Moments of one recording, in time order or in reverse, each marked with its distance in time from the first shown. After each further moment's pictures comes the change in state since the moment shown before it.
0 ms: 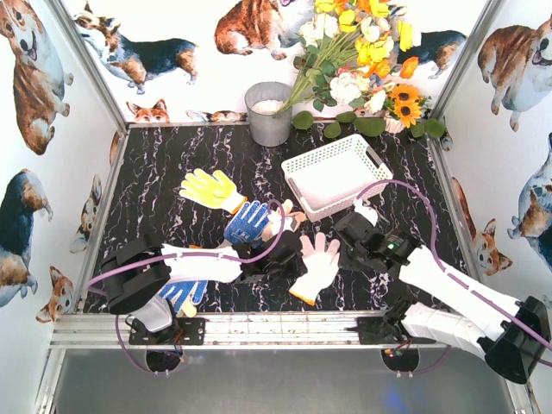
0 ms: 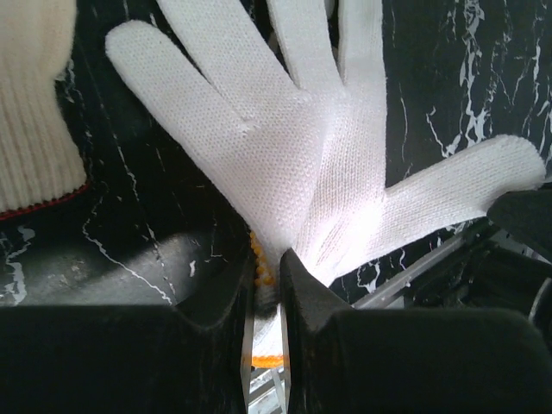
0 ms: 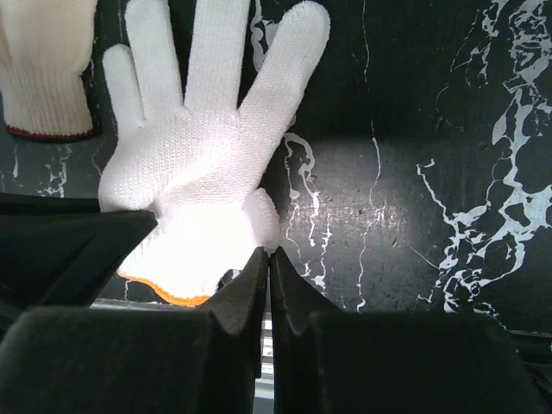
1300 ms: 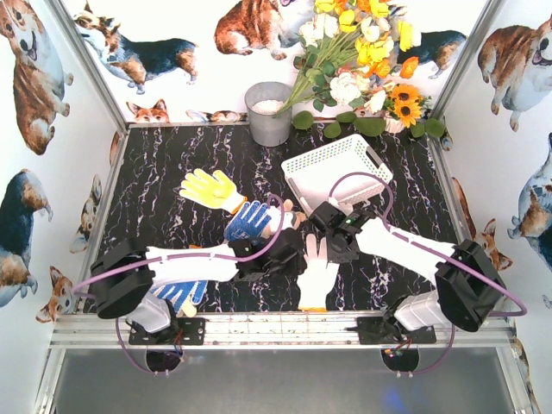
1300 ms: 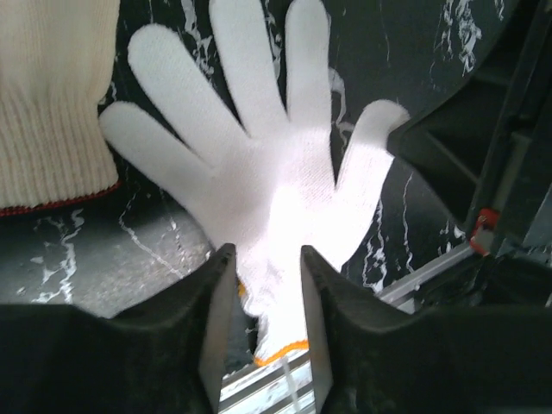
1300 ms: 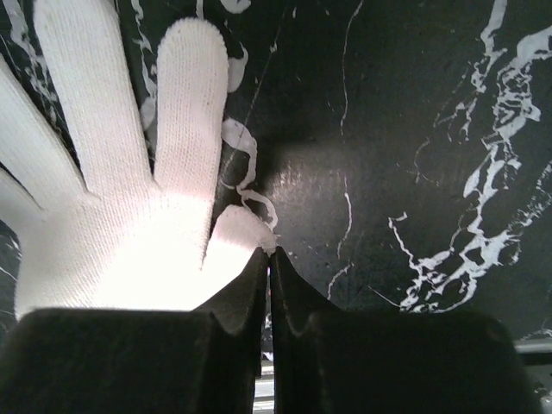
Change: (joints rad) left arm -0.024 -0.076 0.067 -0.184 -0.105 0.045; right arm -0.026 0.421 0.113 0.016 0.066 -0.132
